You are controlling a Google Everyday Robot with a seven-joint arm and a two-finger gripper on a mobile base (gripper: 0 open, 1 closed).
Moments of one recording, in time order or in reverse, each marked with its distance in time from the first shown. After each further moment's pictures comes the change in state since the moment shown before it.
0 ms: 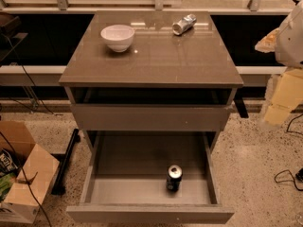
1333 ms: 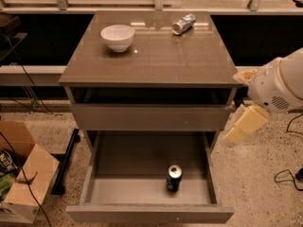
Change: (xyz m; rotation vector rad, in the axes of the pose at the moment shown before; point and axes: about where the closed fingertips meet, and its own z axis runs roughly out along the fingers) arm -0.013 0.001 0.097 -0.002 -0.311 0.136
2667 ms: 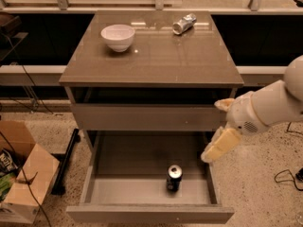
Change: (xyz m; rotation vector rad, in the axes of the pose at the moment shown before) arm 0.033 0.014 0.091 -0.111 -0.076 0.090
